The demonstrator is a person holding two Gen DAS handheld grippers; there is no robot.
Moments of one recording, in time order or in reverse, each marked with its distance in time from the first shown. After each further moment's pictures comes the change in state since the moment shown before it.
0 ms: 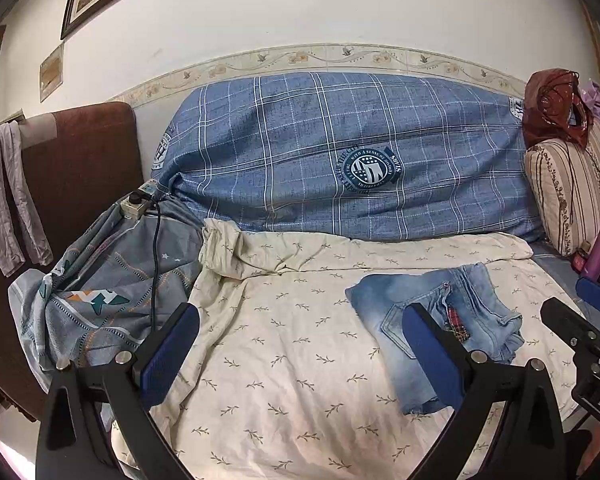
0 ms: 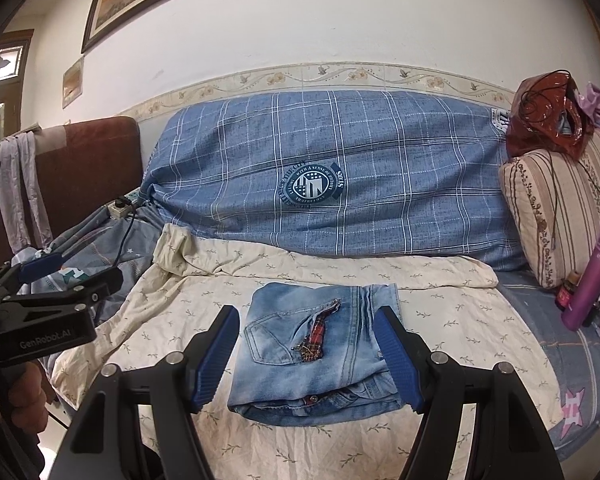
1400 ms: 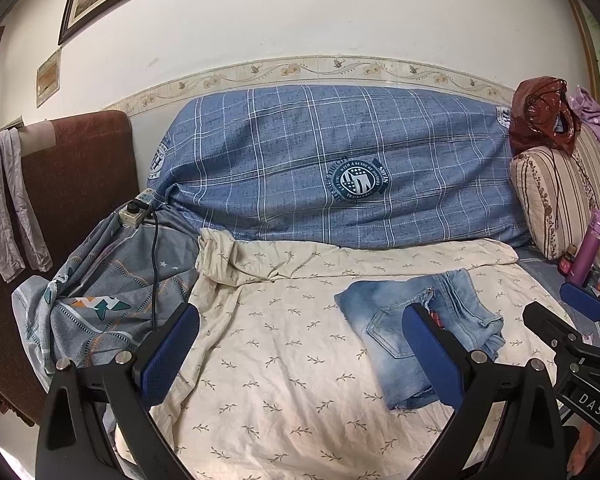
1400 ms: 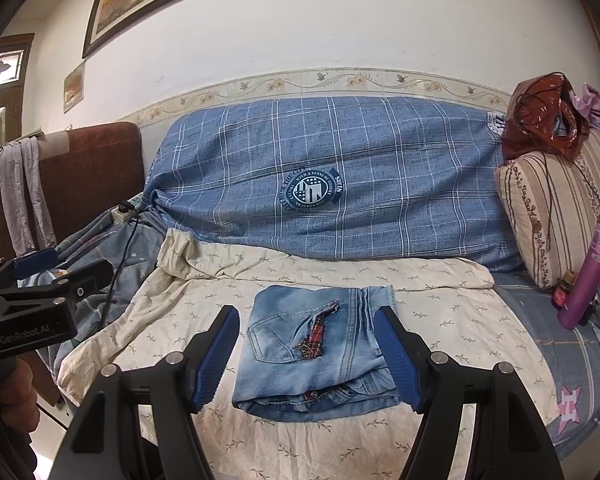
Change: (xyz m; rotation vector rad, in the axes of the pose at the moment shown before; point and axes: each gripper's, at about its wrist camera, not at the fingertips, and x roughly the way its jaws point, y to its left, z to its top) left arm -0.026 -0.001 0.004 0.009 -0.026 -0.036; right arm -0.016 -0.006 -0.001 0.013 -0.017 0.006
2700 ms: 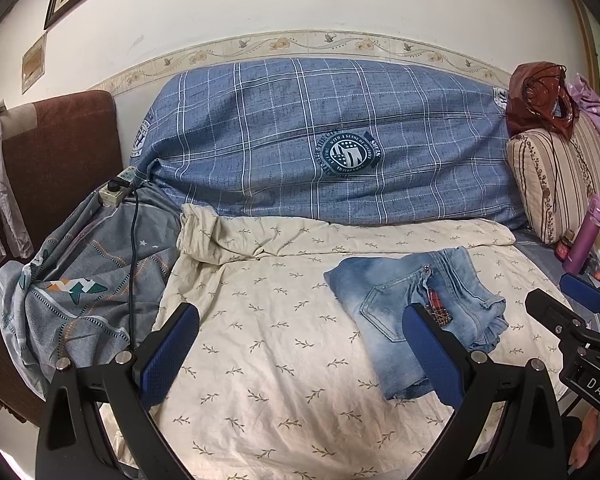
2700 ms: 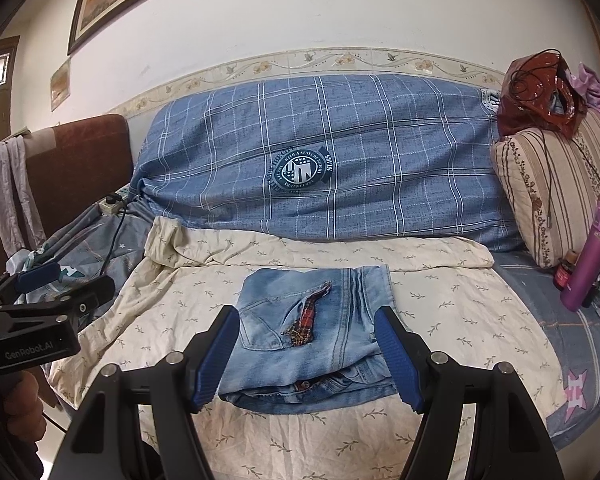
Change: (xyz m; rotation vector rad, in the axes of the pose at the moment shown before) left arm 0.033 -0.001 -0.014 0.001 0.070 -0.047; right arm 0.023 -0.007 -0.010 0.028 0.054 -0.021
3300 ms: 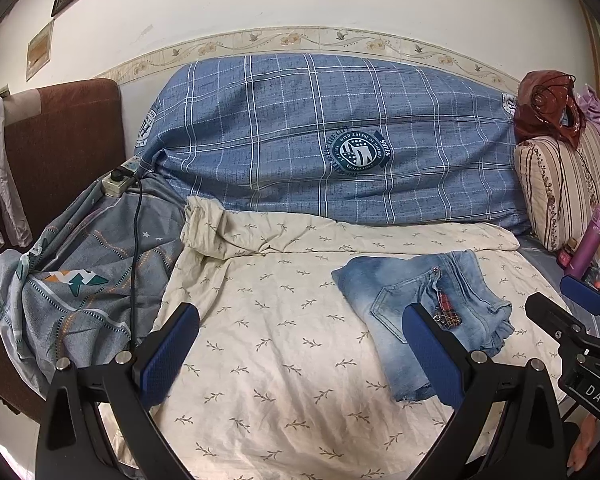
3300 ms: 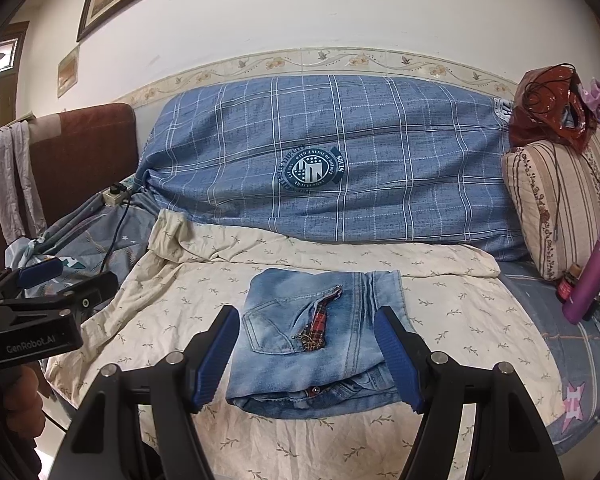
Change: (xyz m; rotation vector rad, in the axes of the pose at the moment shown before) left arm 0.007 0.015 0.000 -0.034 0.012 -0.001; right arm 0.008 0.016 0.004 -0.044 0.008 0.002
